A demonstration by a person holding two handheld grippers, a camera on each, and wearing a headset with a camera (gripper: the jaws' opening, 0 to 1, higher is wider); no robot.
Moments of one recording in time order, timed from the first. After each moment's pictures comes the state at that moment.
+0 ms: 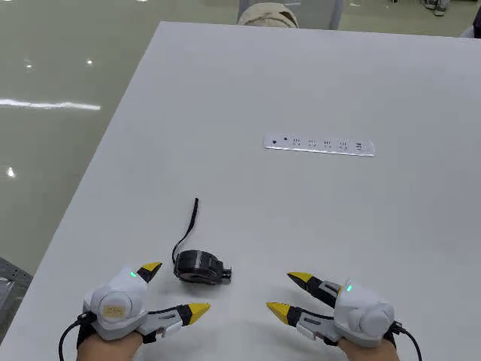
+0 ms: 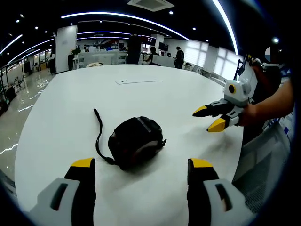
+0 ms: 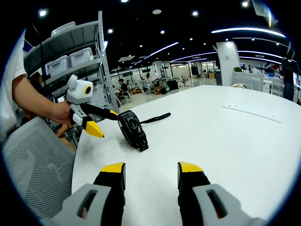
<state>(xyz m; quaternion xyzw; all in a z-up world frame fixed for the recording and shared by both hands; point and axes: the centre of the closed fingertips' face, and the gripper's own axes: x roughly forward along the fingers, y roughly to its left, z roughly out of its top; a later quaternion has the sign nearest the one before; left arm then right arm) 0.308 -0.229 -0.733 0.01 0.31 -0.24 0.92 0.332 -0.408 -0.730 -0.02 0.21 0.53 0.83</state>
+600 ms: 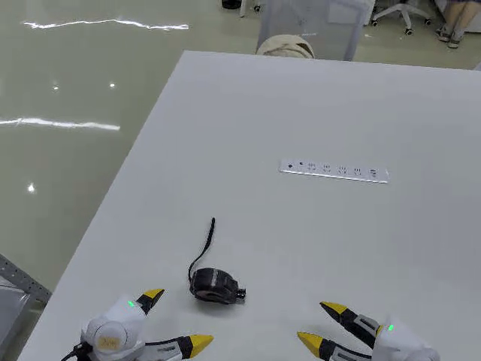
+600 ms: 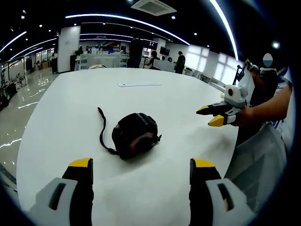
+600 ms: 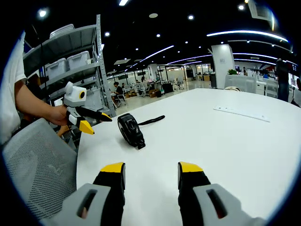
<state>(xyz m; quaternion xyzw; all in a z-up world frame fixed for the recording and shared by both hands) 0.281 -0.219 -0.719 -0.01 0.30 -0.24 0.92 0.321 -0.439 -0.717 -0.02 0.20 0.50 0.84</state>
